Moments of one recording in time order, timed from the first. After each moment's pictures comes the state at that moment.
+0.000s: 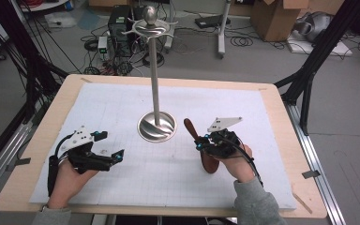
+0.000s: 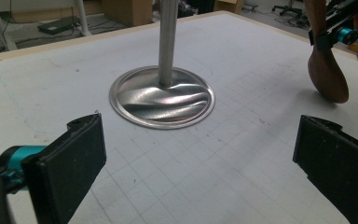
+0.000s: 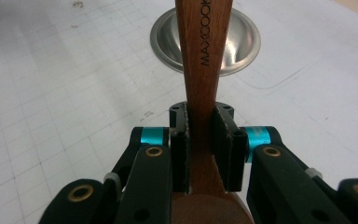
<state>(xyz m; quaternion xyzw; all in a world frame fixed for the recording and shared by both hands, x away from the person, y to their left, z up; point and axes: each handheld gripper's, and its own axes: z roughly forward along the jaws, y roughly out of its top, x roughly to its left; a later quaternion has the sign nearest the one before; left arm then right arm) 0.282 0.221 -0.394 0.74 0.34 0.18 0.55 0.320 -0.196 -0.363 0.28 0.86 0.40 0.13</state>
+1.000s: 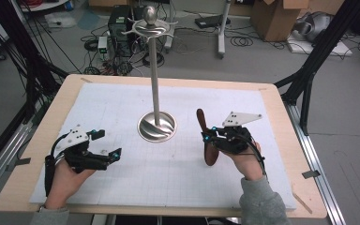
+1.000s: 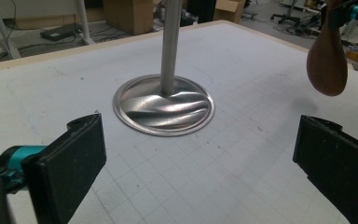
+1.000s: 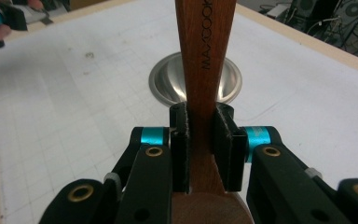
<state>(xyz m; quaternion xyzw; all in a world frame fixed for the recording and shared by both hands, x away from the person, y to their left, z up) 0.279 0.227 -0.387 0.73 0.34 0.19 0.56 0.317 -0.221 -0.341 0.28 0.82 0.47 0.14</state>
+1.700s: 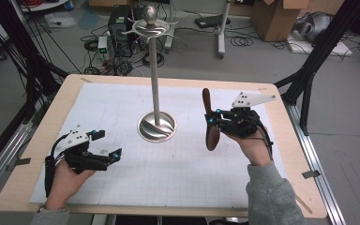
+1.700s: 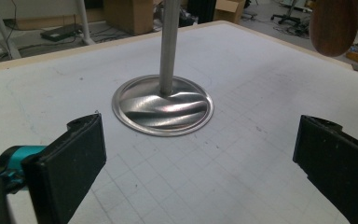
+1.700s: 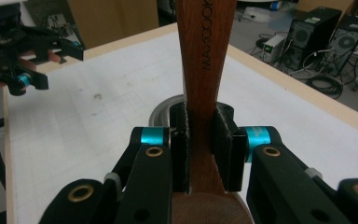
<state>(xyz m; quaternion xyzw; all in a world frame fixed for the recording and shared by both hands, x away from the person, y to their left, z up) 0.278 0.225 -0.388 0.73 0.34 0.19 0.56 0.331 -0.228 -0.289 0.27 0.80 0.51 0.14</state>
